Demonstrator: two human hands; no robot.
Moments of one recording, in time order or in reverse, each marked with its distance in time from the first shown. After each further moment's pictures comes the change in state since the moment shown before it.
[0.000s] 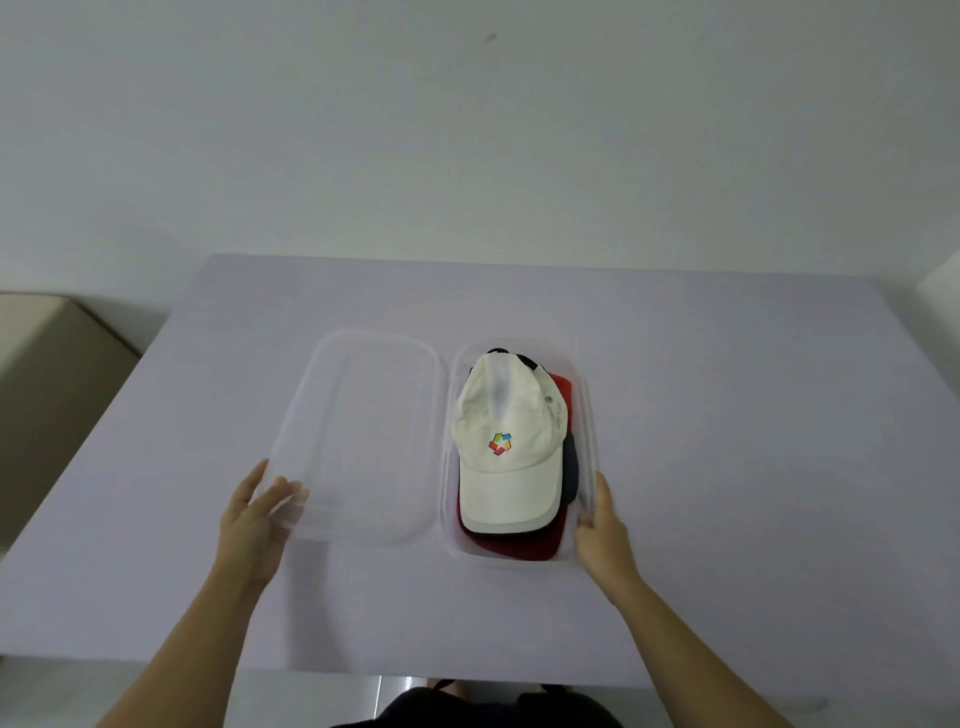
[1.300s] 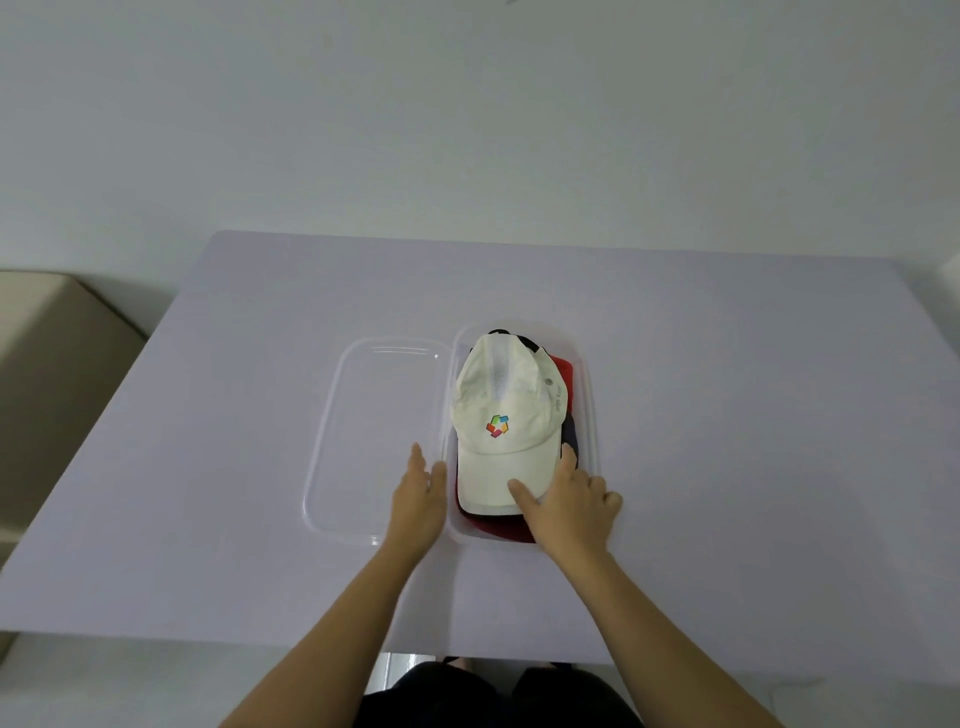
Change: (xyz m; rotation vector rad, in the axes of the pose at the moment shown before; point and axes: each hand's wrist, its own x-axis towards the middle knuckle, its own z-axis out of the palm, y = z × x) left_hand -0.060 -0.063 0.108 0.967 -0.278 0.132; right_hand -0.013 -0.049 0.047 -0.674 0.226 -0.101
